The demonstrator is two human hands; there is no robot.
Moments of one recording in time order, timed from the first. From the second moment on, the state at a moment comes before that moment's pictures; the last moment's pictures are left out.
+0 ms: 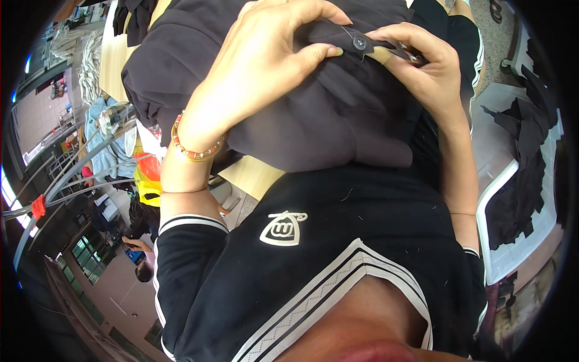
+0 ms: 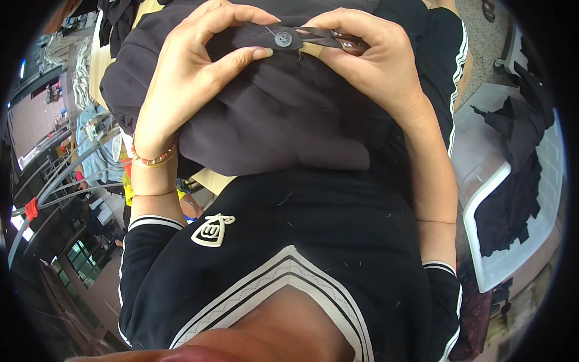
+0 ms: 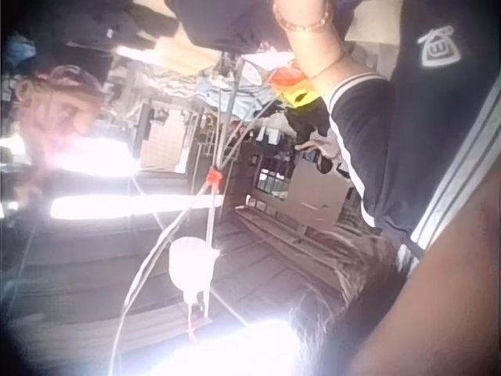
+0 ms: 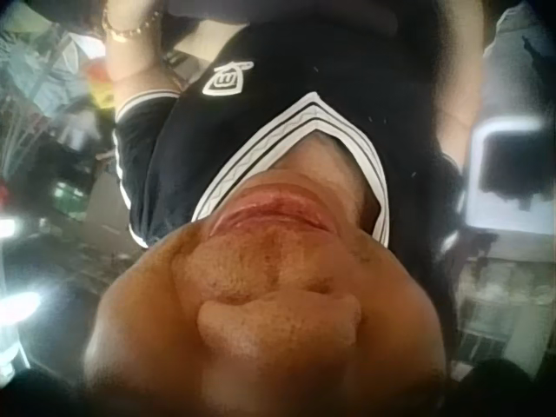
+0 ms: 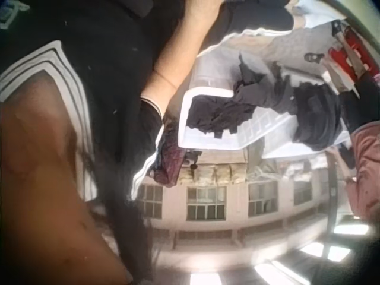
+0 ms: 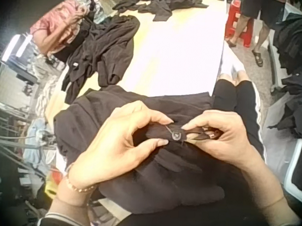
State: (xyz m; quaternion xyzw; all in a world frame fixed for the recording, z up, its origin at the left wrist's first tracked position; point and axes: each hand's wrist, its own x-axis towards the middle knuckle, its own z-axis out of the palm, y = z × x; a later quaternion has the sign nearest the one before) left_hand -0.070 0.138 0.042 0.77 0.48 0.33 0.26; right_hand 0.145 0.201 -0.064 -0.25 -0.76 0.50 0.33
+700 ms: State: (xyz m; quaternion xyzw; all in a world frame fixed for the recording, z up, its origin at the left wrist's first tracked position) left_hand -0.089 0.132 -0.033 0.81 0.37 0.45 0.10; right_hand 0.148 0.188 -0.050 -0.25 -0.79 0.45 0.35
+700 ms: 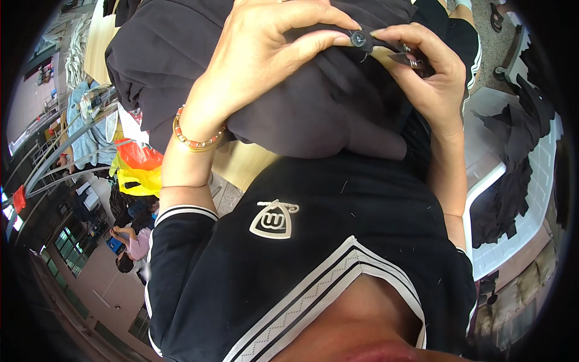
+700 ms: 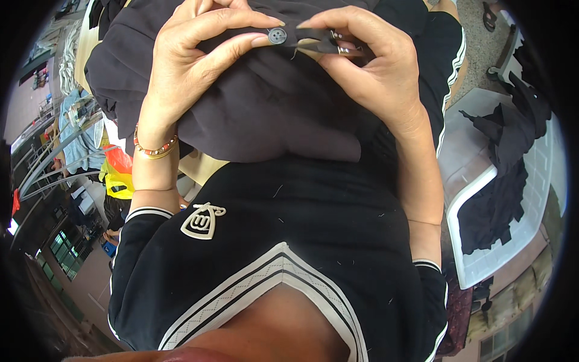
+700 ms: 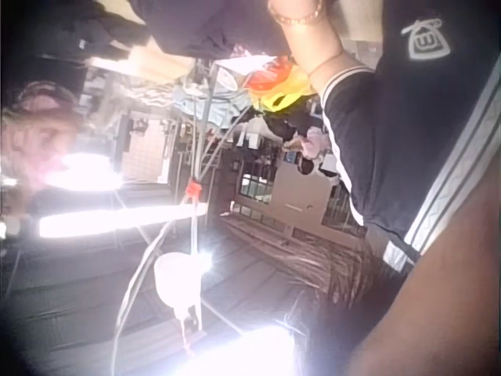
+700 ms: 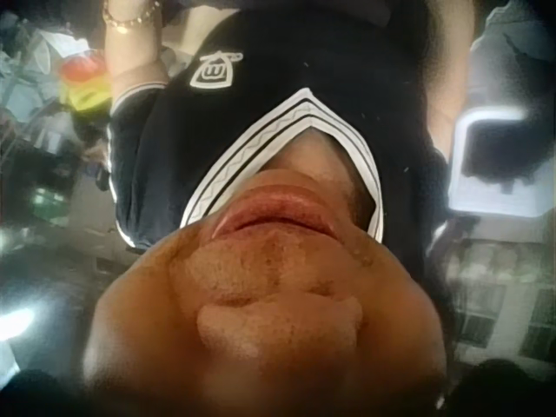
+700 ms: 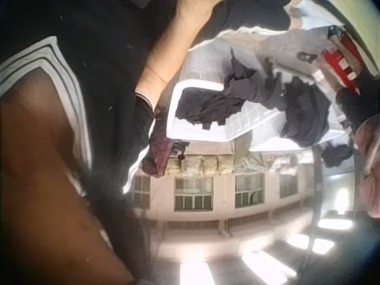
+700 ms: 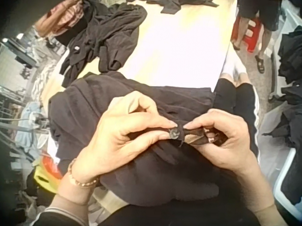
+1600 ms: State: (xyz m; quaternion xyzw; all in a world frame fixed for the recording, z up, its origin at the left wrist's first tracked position) left_hand -0.088 0.139 -0.030 0.71 0.27 0.51 0.40; right_hand 0.141 0.203 -0.002 -0.16 -0.89 0.34 0.25
